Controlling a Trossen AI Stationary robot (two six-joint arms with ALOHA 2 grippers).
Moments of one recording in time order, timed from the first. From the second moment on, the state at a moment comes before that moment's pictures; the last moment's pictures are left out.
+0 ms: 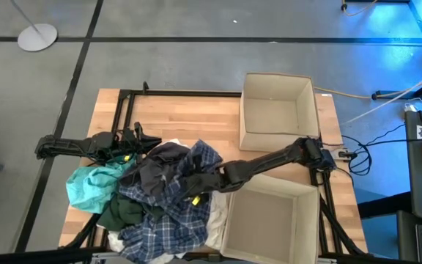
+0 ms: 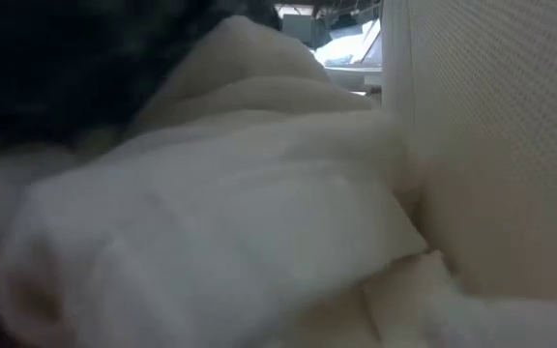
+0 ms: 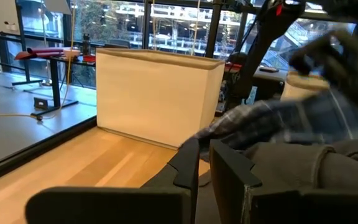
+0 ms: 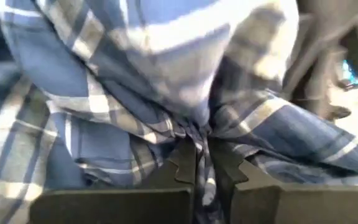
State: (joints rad) left arm -0.07 0.02 0.02 0.03 -0.34 -0.11; right arm 0.29 2.16 1.95 -0.55 0.44 -0.27
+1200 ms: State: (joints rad) left arm -0.07 0.02 0.02 0.03 -0.34 -0.11; right arm 0.06 1.62 1.95 -0.06 0.71 -0.89
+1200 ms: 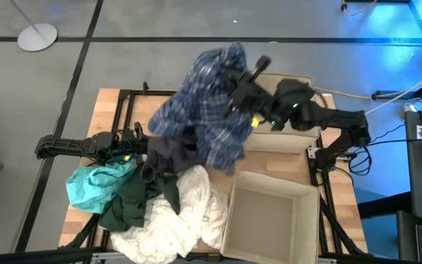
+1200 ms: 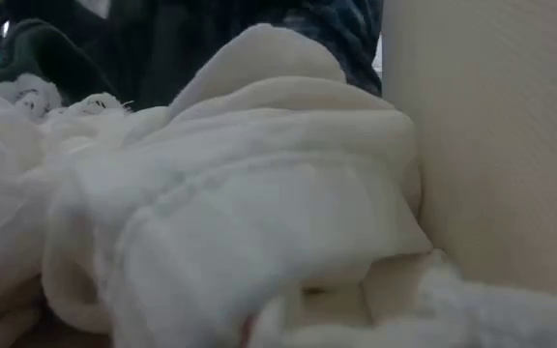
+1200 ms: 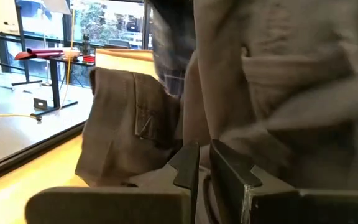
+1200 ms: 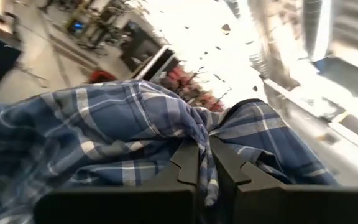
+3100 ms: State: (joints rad) left arm -0.07 0.02 0.02 0.03 -0.34 -0.20; right arm -0.62 1.36 1.64 -1.08 0.60 -0.29
